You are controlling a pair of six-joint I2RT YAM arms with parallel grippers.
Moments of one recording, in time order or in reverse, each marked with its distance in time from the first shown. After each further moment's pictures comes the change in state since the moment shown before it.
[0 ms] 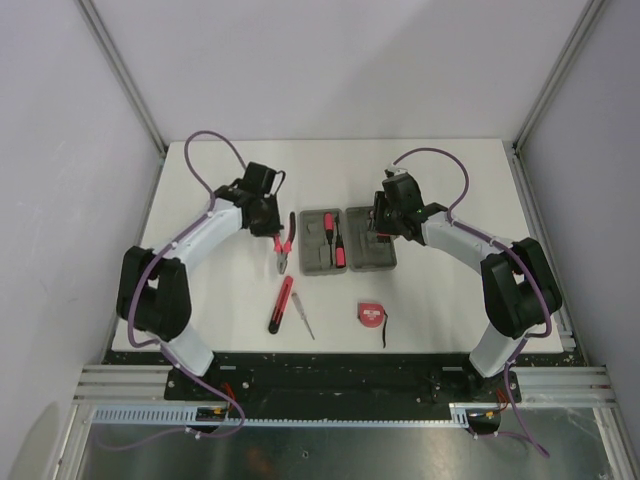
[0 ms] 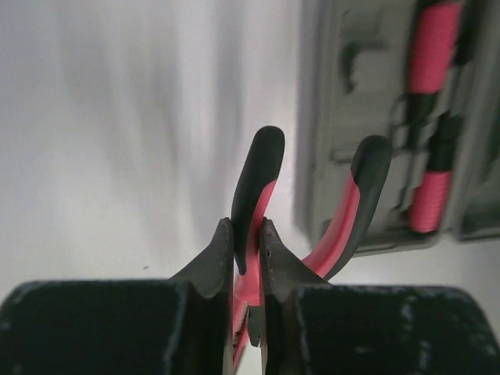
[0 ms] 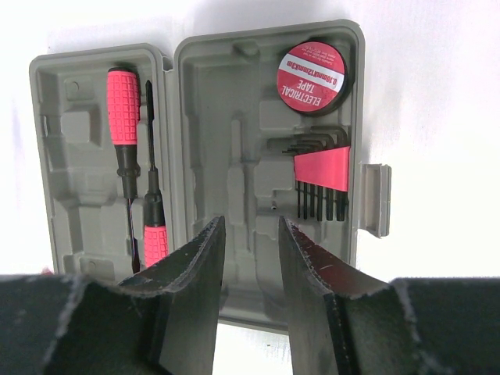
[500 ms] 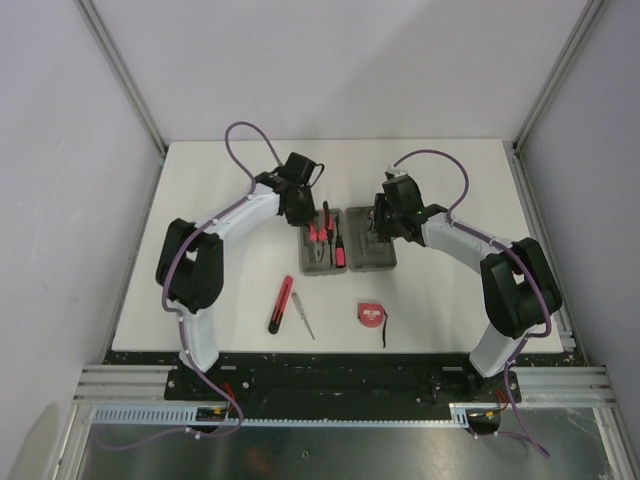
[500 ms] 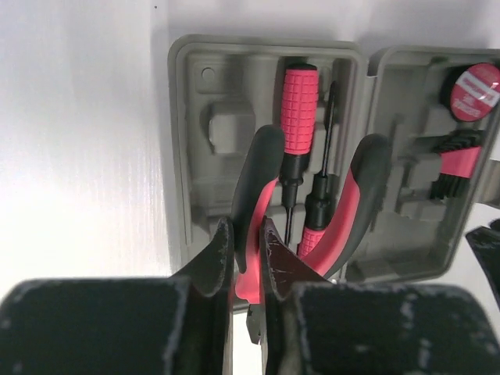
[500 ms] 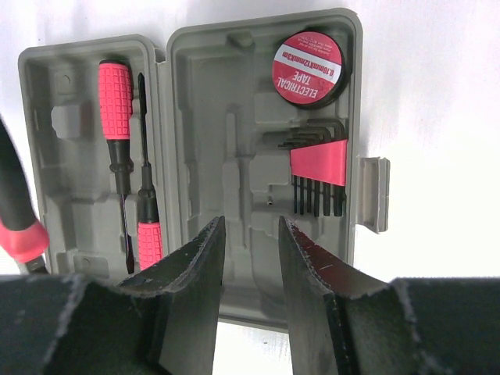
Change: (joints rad) left arm -0.122 0.266 0.310 0.013 0.011 -0.213; right arm 0.000 0.000 -0.013 0.000 -0.001 0.001
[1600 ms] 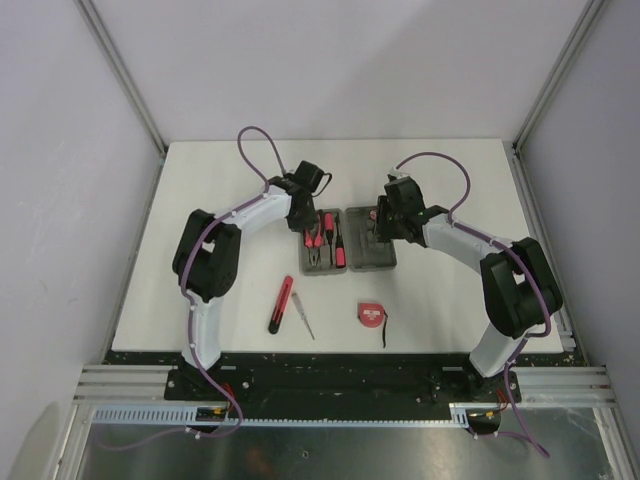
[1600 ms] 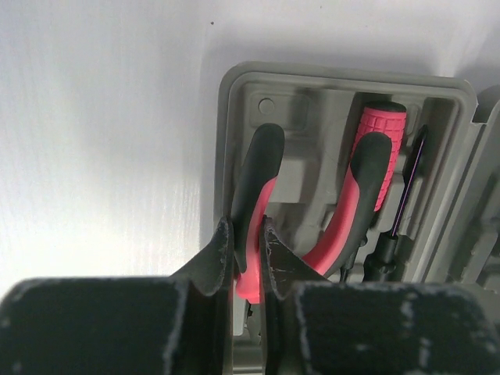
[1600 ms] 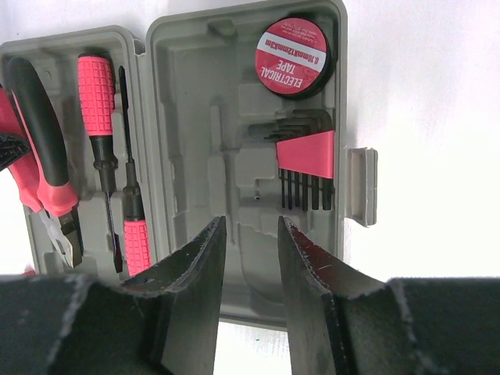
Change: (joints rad) left arm -0.026 0.148 0.039 -0.012 -0.150 -0.002; right arm -0.011 0.000 -0.019 -0.003 -0.002 0.007
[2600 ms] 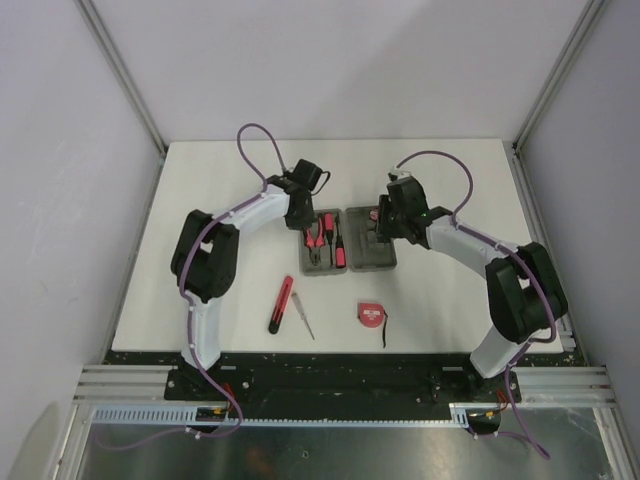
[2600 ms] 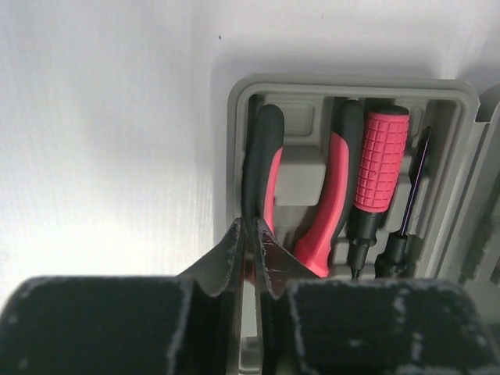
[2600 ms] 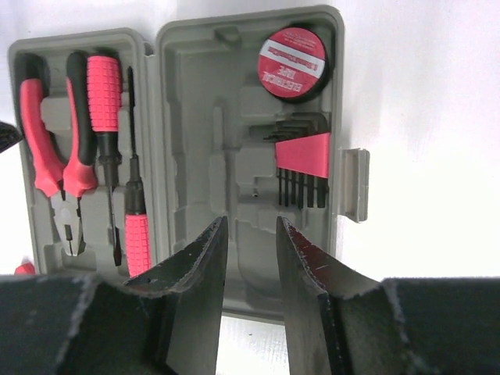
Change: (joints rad) left arm 0.009 -0.008 -0.002 0.001 -0.011 0.050; right arm 0.000 -0.032 -0.017 0.004 0.001 -0.029
